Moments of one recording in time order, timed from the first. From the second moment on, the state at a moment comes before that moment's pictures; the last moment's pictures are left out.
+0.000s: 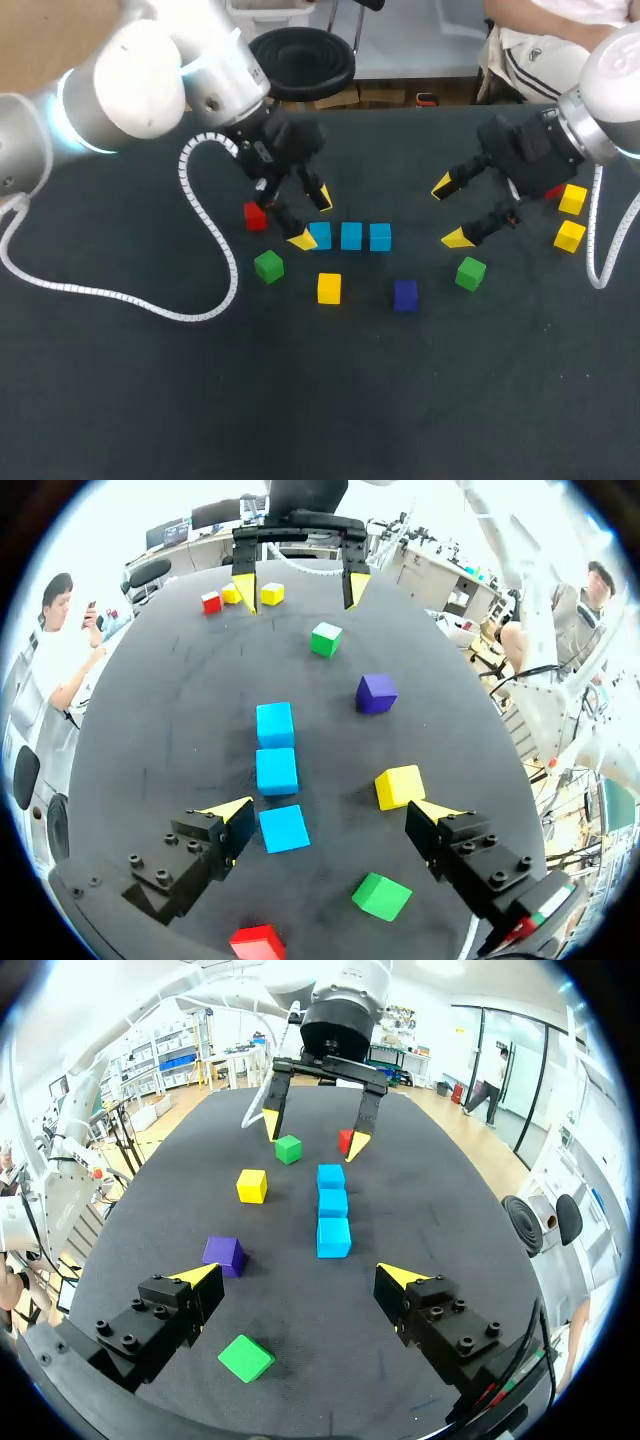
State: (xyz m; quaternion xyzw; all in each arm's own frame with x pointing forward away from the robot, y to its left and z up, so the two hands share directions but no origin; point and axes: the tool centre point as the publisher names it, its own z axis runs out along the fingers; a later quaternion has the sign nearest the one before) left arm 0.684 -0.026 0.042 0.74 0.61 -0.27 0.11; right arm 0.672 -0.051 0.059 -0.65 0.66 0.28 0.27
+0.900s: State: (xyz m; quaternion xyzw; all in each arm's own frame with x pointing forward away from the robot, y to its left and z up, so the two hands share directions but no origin) left arm 0.693 0.025 0.044 0.68 0.64 -0.32 0.13; right arm 0.672 -0.051 0.059 -0.65 0.66 0.28 0.27
